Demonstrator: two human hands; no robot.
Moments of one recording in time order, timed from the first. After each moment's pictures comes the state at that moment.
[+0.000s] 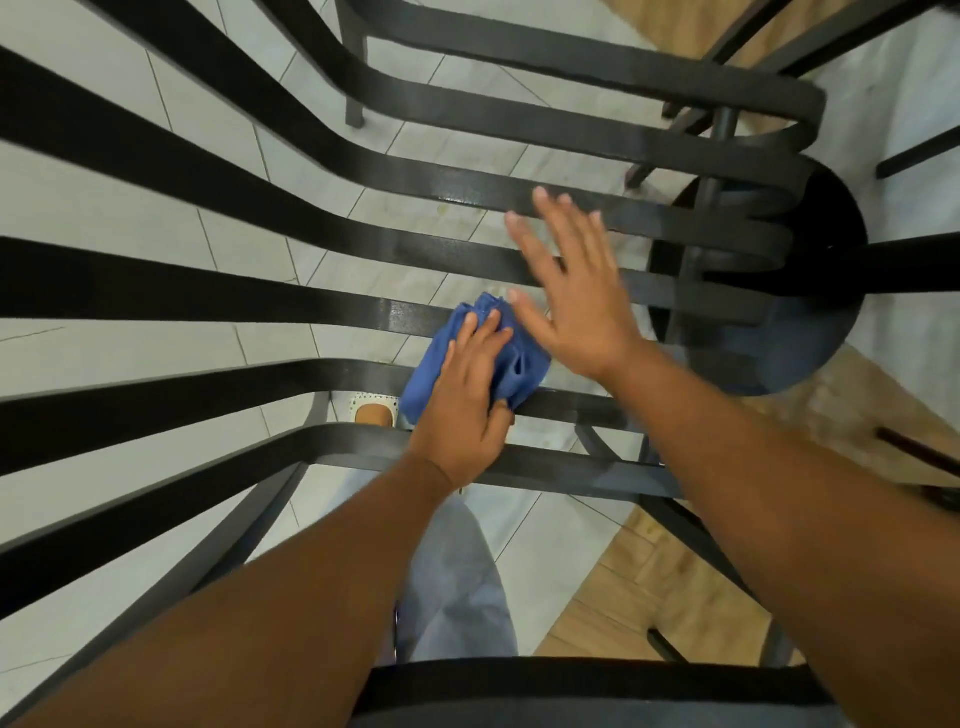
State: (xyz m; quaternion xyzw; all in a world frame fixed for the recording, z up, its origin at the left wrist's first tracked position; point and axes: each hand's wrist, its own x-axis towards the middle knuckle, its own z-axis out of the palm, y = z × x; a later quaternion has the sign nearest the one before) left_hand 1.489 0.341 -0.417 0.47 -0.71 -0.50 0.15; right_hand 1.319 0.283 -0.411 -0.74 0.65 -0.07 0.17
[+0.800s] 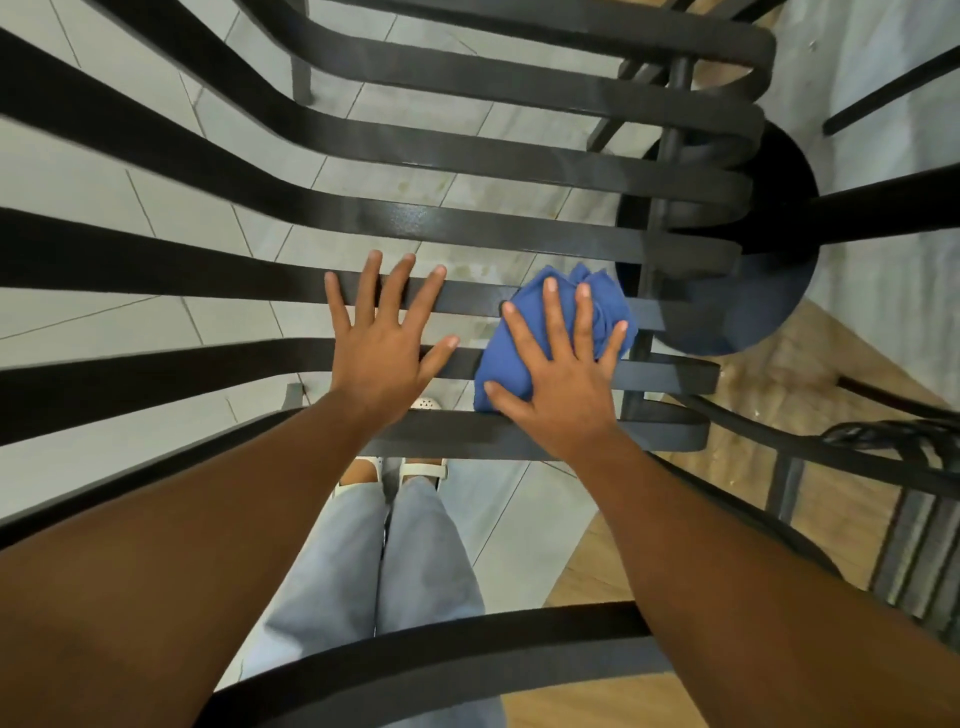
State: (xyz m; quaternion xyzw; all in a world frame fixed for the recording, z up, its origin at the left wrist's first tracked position) left_hand 1.524 0.306 -0.449 0.47 -0.86 -0.19 -0.05; right_hand 1.346 0.400 -0.428 -0.65 0.75 0.09 0.12
